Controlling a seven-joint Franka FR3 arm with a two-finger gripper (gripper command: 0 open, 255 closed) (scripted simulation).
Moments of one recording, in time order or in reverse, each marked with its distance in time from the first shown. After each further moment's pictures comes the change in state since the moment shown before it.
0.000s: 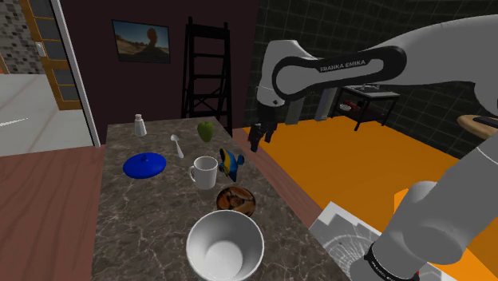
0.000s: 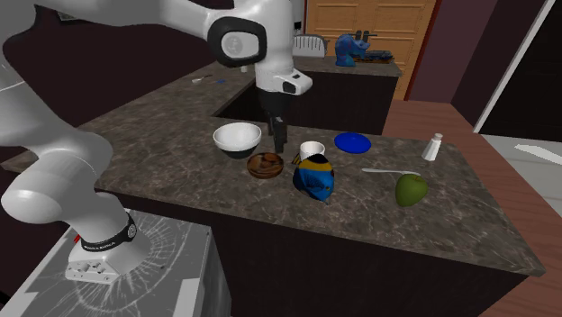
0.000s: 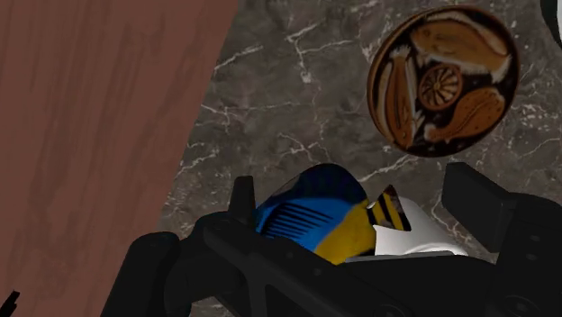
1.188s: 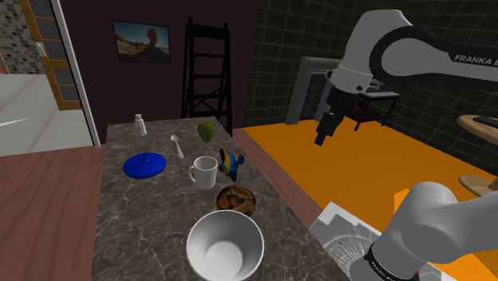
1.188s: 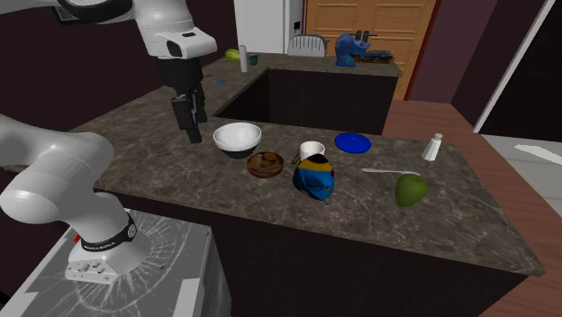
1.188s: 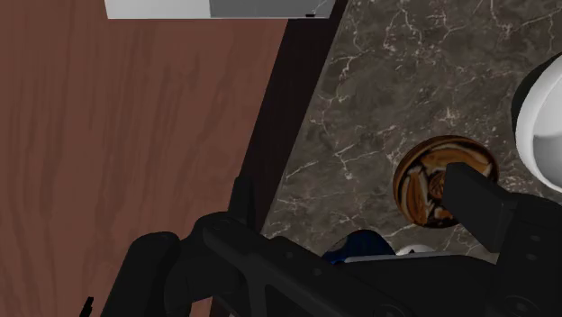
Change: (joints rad) arm -0.047 -0.640 -0.091 -0.292 -0.018 -0.294 -0.028
